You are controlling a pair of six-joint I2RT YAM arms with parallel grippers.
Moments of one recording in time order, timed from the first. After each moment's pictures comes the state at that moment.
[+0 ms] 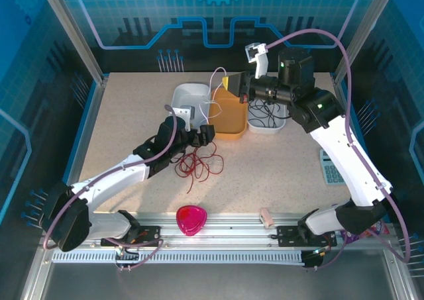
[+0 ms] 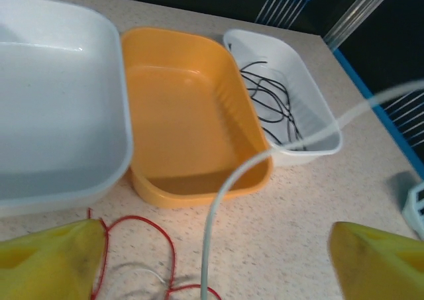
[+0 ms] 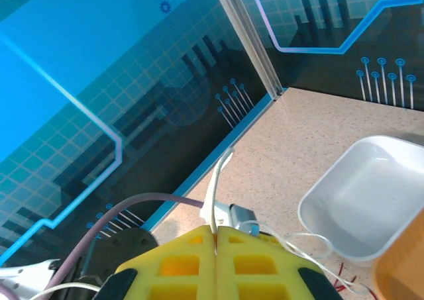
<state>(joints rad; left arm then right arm) -0.60 1.27 0.82 0.01 -0.09 -0.53 0.54 1.41 1.78 -0.63 -0.46 0.41</state>
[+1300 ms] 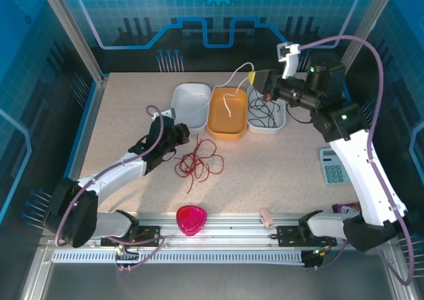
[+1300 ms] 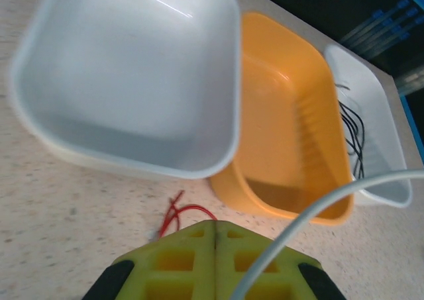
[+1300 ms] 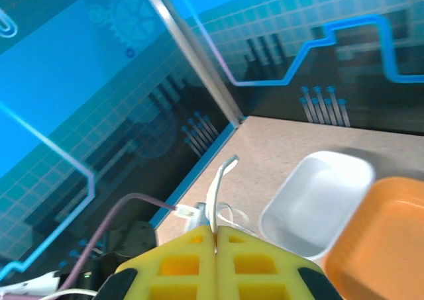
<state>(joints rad) -0.42 1.29 0.72 0.03 -0.07 -0.74 0.38 1.25 1.67 -0.63 -0.41 0.43</state>
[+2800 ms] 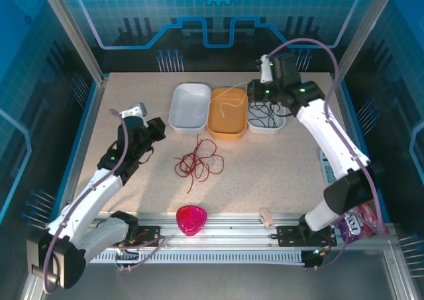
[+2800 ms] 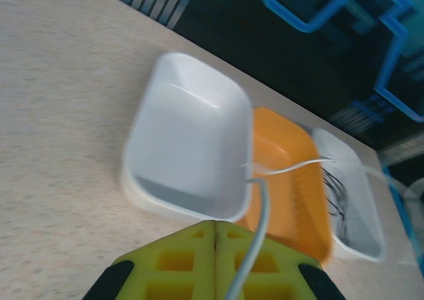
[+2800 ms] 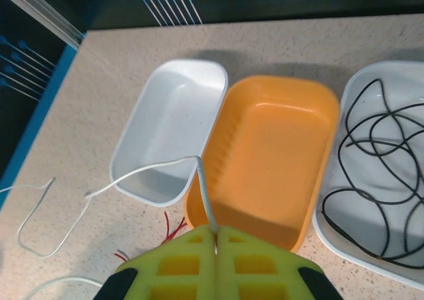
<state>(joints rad) -0.30 0.98 0.75 -0.16 -0.06 -0.69 0.38 1.60 1.69 -0.79 -0.15 0.33</state>
